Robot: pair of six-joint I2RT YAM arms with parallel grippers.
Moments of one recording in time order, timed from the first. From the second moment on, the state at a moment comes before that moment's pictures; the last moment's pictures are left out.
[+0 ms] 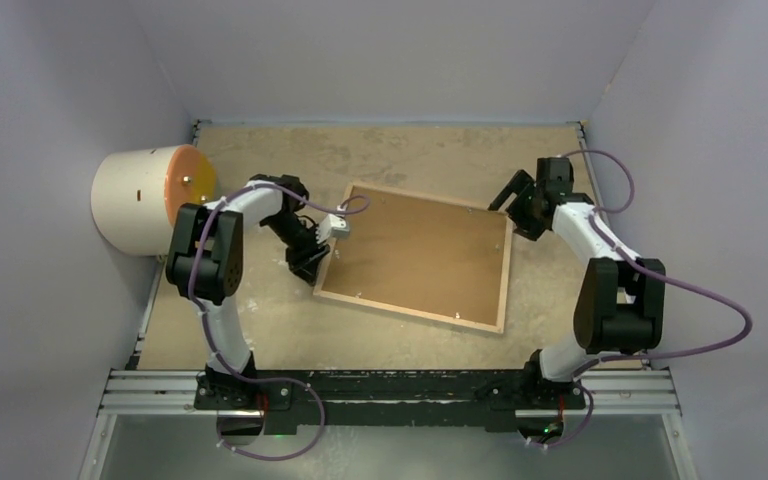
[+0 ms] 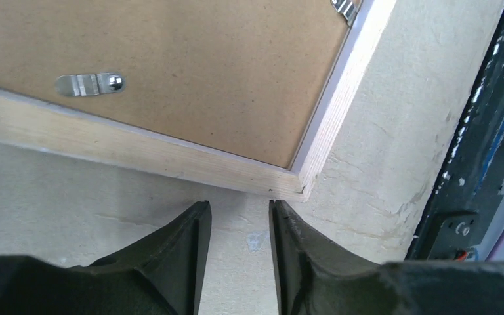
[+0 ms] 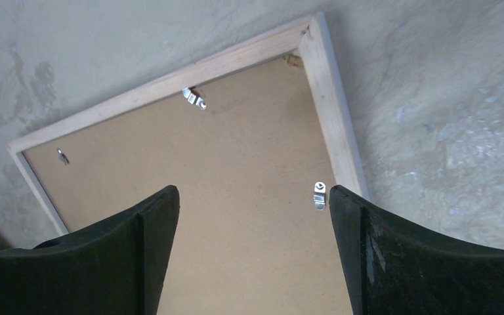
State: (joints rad) left arm -0.22 1.93 1.28 -1.10 0.59 1.10; right arm -0.03 1.58 1.06 -0.44 -0.12 0.69
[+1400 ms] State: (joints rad) left arm -0.10 2.11 1.44 -0.95 0.87 0.72; right arm 0.71 2.16 1.44 -0.04 -0.39 0.90
